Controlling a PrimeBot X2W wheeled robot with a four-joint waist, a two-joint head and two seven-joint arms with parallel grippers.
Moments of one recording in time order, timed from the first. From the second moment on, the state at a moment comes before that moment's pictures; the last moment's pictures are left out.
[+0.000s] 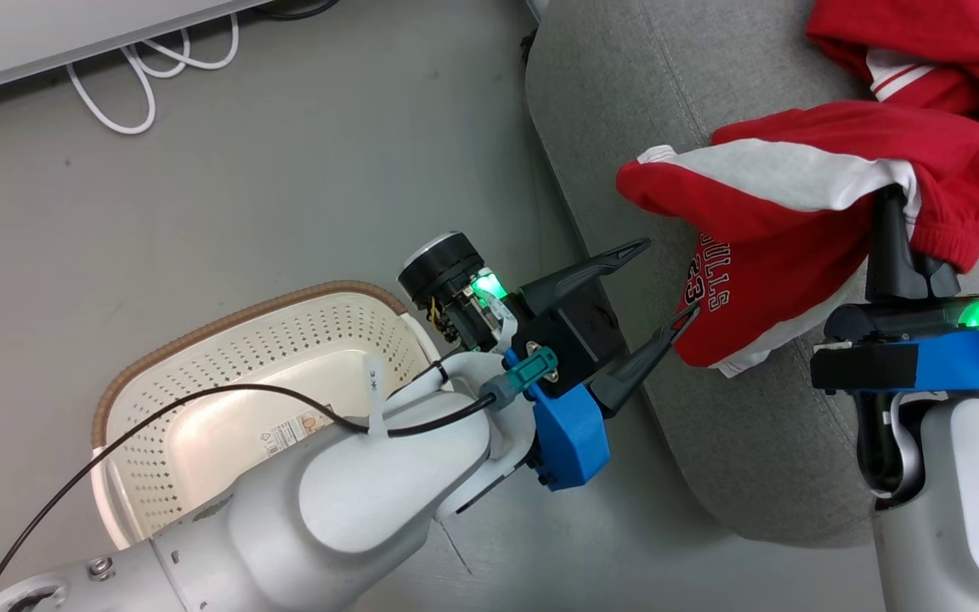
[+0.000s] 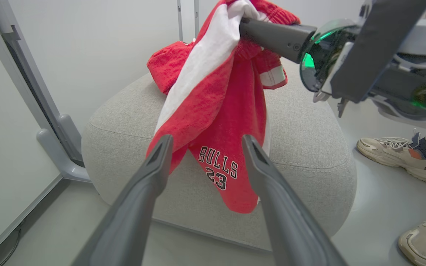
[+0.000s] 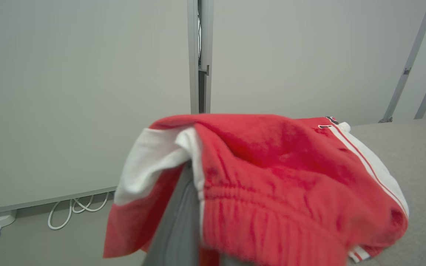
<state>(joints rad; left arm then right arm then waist) -1.01 0.18 -1.23 0.33 -0.57 0.07 -0.11 -0.43 -0.09 -0.06 0.16 0.14 0.13 -0.26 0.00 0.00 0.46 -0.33</state>
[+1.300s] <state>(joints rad) -1.19 0.22 -1.23 0.30 -0.49 0.08 -0.07 -1.00 -0.60 -0.42 0.12 0.20 0.13 -0.26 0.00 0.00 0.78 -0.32</state>
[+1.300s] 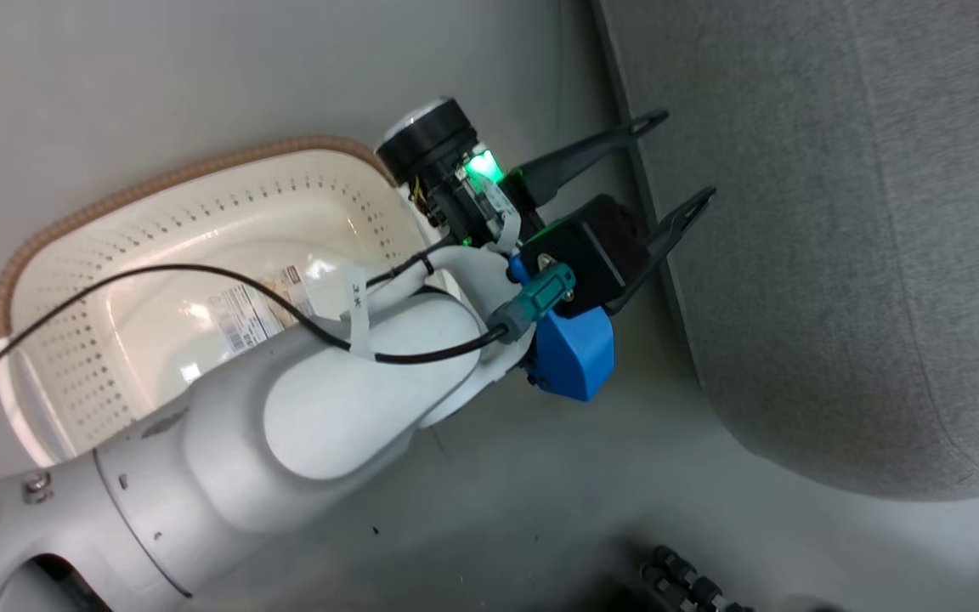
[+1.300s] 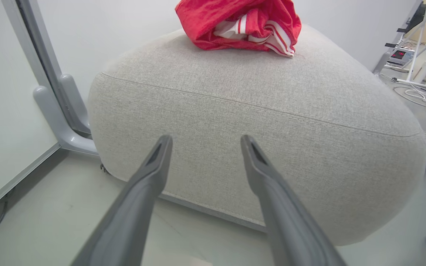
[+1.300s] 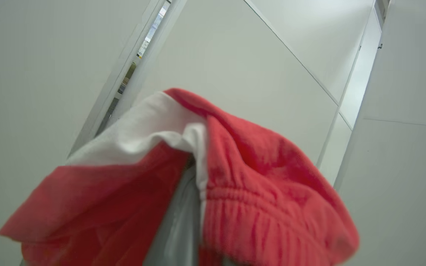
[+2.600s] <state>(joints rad) -1.24 0.26 -1.24 0.25 -0.47 0.10 -0.08 -0.83 -0.34 -0.56 0.45 0.04 0.13 -0.26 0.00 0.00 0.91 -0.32</state>
